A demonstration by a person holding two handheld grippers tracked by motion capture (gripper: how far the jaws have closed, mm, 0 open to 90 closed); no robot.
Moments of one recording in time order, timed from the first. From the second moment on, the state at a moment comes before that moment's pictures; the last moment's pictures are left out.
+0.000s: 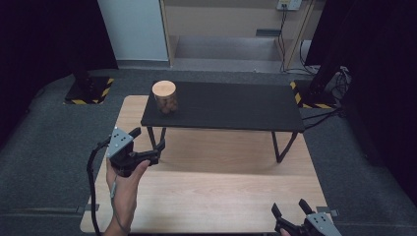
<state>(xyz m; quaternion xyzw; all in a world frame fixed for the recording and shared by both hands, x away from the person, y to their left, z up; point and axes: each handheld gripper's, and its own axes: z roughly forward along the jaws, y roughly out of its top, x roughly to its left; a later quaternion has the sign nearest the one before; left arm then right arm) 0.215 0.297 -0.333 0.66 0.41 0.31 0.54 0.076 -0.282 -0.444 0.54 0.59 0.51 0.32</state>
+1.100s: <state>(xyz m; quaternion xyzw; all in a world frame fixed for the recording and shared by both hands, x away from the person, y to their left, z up) 0.170 0.314 -0.406 0.67 0.45 0.27 0.52 0.078 -0.279 -0.445 0.54 0.59 0.51 0.32</state>
